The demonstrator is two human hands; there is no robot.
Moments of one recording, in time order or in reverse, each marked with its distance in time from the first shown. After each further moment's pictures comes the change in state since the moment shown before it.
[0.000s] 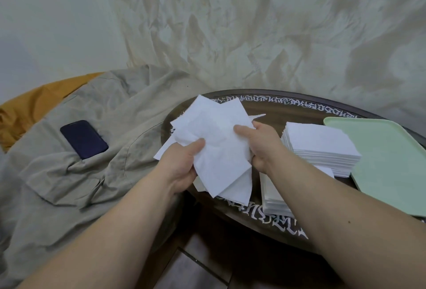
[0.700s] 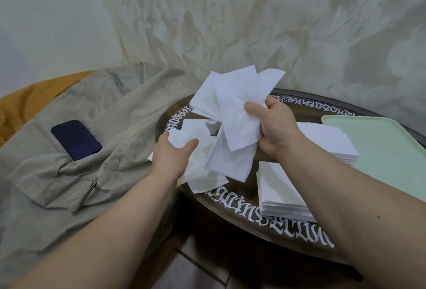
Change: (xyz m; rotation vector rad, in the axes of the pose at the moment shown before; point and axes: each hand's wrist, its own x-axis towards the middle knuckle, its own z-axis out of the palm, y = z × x) left_hand 0.024 -0.007 -0.010 0.697 0.410 0.191; right_hand -0.006 -0.039 -0.006 0.205 -0.012 -0.162
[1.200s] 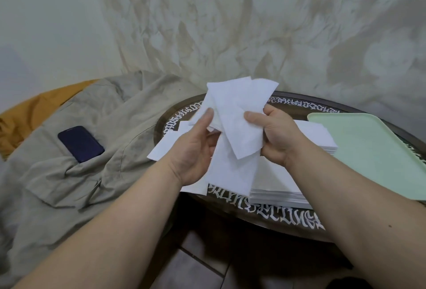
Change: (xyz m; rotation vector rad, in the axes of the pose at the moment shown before) left_hand -0.072 0.061 0.003 -0.648 -0.736 -0.095; right_hand -0.044 -0.020 -0.026 -0.032 -0.116 0.098
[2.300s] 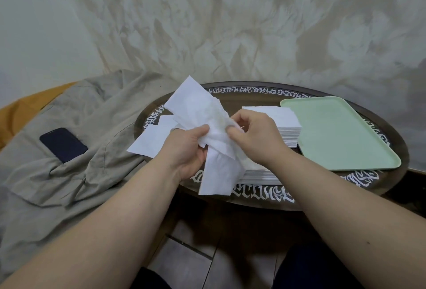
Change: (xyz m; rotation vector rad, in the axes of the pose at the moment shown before) left_hand -0.015 -0.026 0.054 -0.179 0.183 0.015; right_hand -0.049 0.008 -0.042 -1.035 0.140 -0.434
